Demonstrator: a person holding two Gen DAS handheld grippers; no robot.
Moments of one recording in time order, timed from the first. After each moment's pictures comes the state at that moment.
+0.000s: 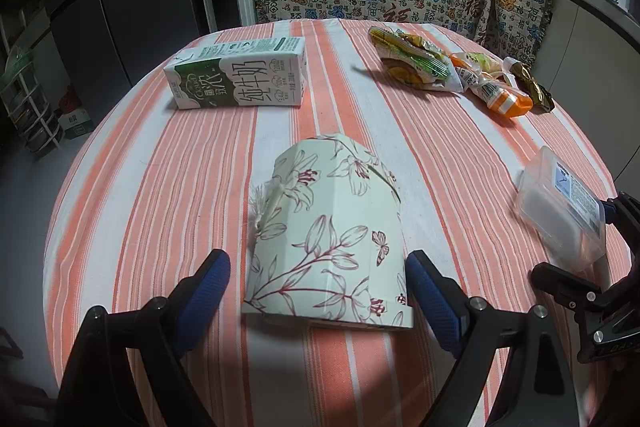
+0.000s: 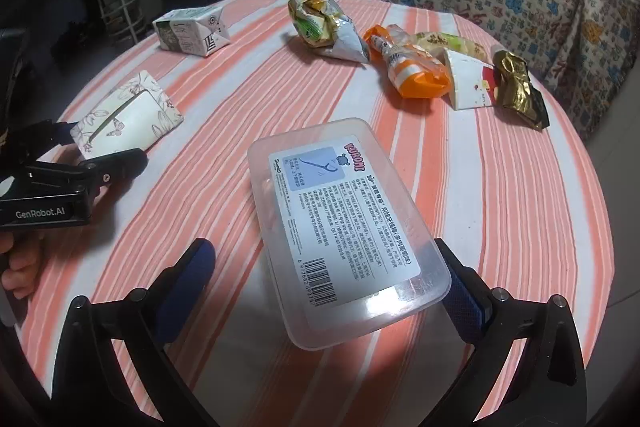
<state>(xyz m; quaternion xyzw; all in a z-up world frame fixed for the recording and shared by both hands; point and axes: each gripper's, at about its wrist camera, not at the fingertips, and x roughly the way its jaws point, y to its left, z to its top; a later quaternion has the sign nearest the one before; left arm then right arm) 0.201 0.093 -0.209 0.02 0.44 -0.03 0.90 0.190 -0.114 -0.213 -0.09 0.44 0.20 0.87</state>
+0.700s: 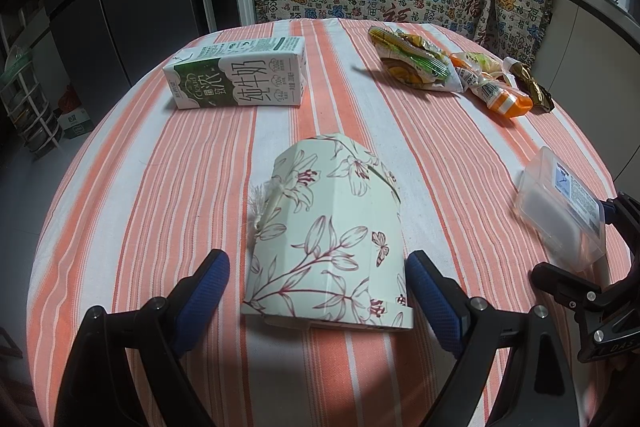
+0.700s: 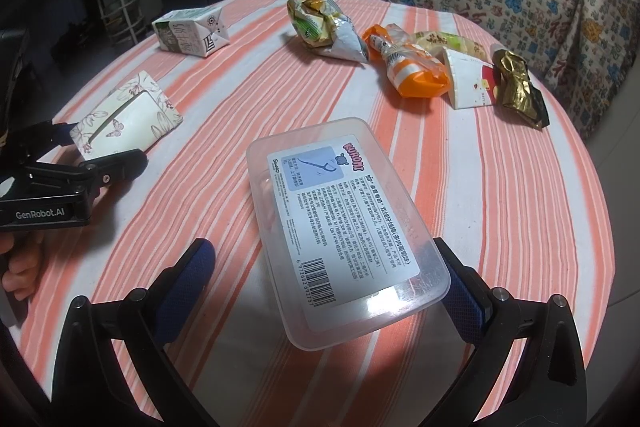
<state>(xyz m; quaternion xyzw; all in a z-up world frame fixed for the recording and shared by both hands) 0.200 0.092 -0.208 0.02 0.44 -0.03 0.90 0.188 -0.115 -0.213 -0.09 0.44 0.20 0.87</state>
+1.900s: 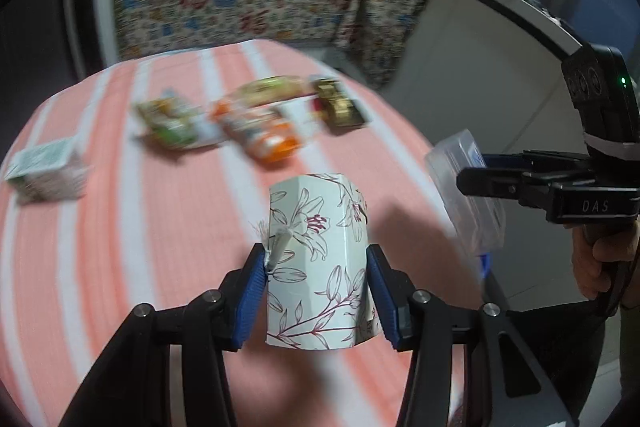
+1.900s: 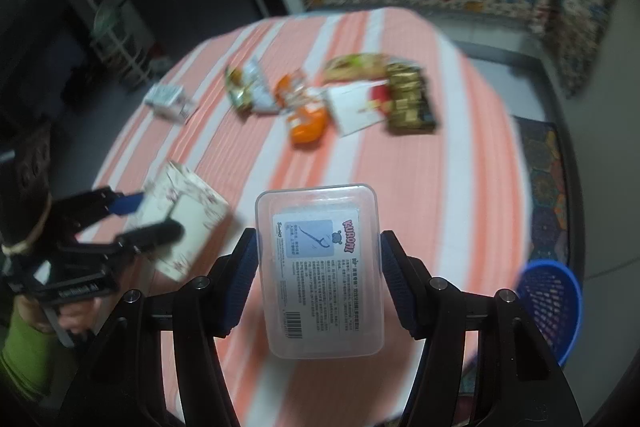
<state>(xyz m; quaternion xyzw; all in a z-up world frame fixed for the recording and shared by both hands) 0.207 -0.069 -0.135 0.00 0.45 -0.26 0.85 0.216 -0.255 -0.115 0.04 0.49 0.20 0.85</state>
